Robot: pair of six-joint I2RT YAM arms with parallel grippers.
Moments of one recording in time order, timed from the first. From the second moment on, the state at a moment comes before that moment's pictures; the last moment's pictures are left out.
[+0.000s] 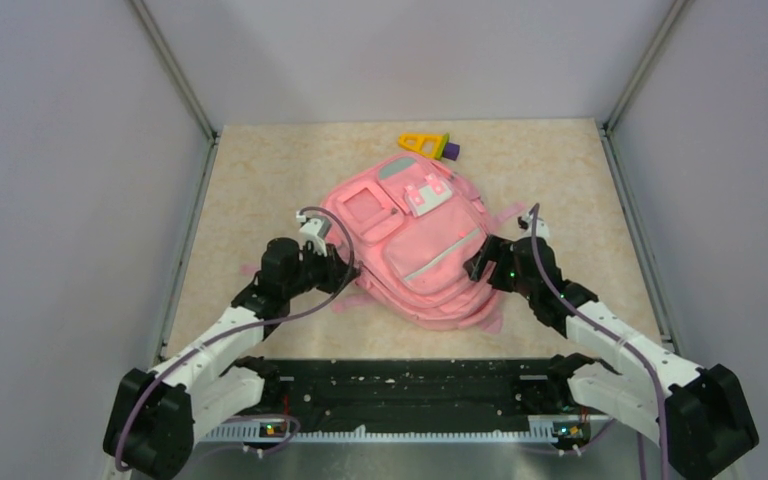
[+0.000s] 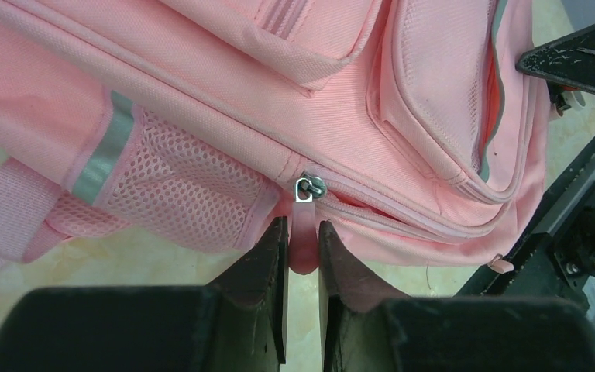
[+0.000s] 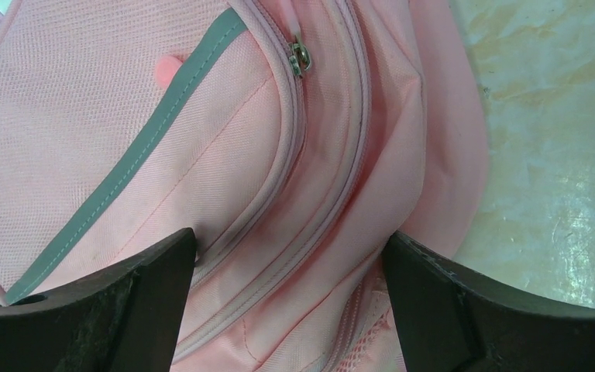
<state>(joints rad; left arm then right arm) -0.36 0.99 0.40 0.14 0.43 -0.38 0.49 0.93 0.45 -0.12 0.11 0.67</state>
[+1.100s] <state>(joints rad) -1.05 1.19 0.69 -0.27 -0.23 -0.28 0.49 1.04 0.37 0.12 0.07 0.69</state>
